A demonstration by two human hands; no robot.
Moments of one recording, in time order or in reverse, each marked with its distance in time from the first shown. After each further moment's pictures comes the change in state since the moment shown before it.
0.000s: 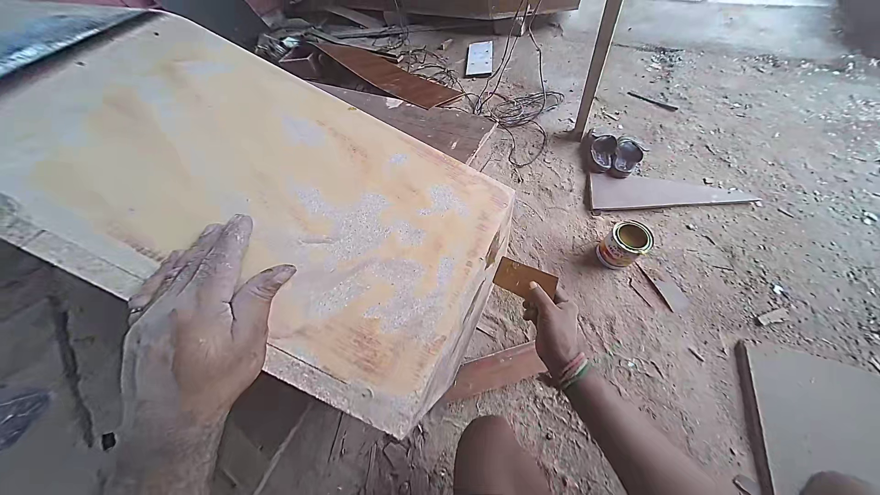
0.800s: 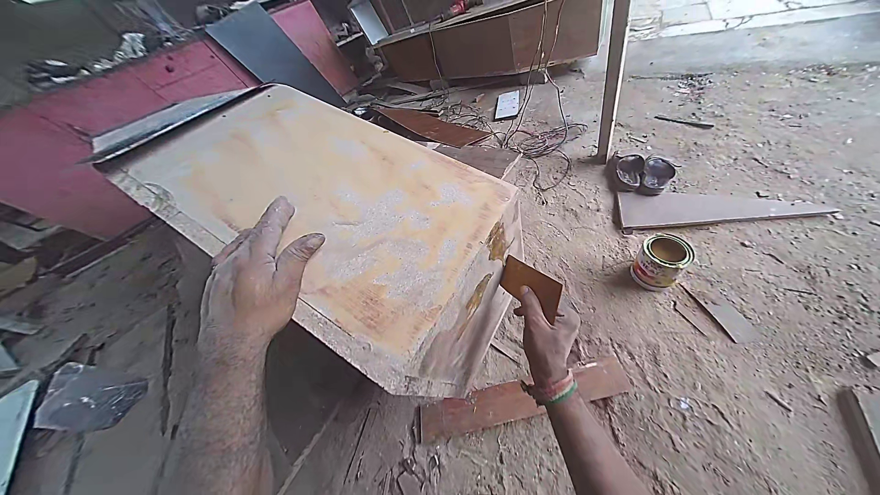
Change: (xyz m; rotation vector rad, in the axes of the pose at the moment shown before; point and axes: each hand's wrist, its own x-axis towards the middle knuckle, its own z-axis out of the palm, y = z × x) left_hand 0.001 0.000 0.002 0.011 0.022 -0.117; right_hand -0.025 0.030 0.018 0.013 -0.027 -0.651
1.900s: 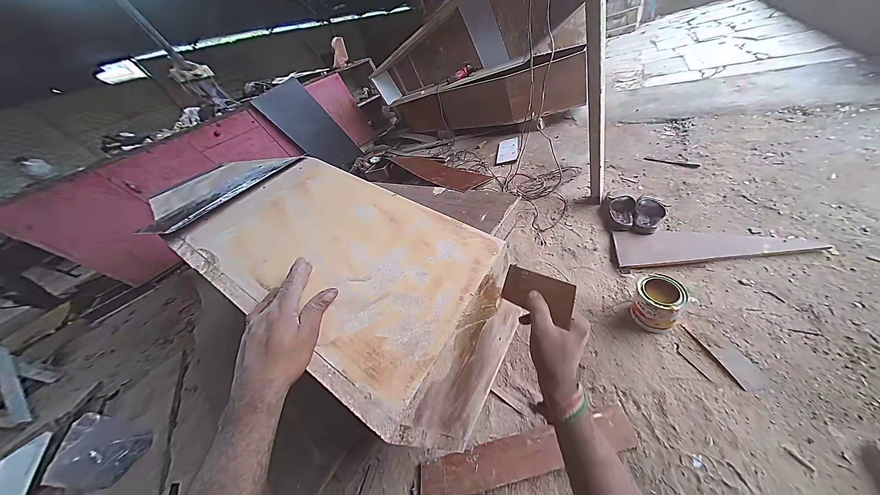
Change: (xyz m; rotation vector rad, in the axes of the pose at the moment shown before) left_hand 0.000 0.014 -0.001 0.017 0.011 -0.029; right_hand 0.055 -0.063 0.009 -0.014 0.040 -0.060
